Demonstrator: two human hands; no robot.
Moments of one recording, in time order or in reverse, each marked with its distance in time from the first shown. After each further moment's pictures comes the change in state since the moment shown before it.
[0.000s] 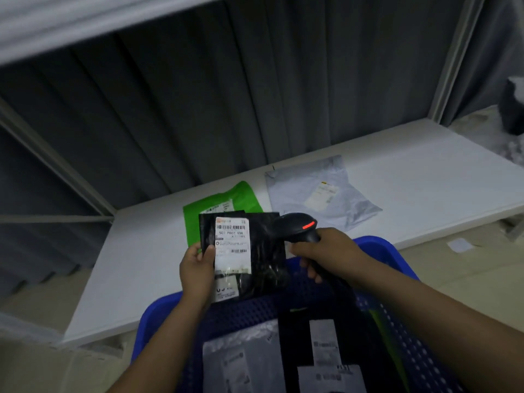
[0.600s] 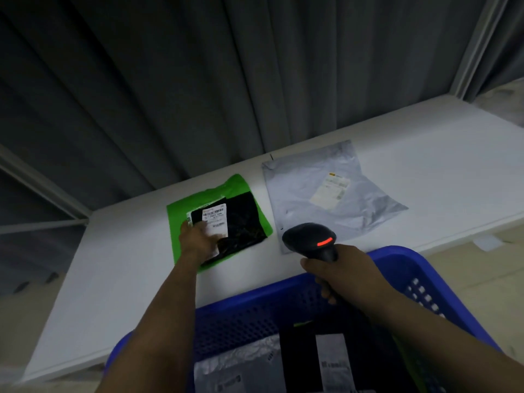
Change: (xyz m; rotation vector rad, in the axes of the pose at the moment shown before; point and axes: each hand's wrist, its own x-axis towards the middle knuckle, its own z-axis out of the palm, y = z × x) left_hand 0.186 -0.063 0.069 0.655 -0.203 0.024; right_hand 0.070 0.040 0.007 -0.032 0.130 0.132
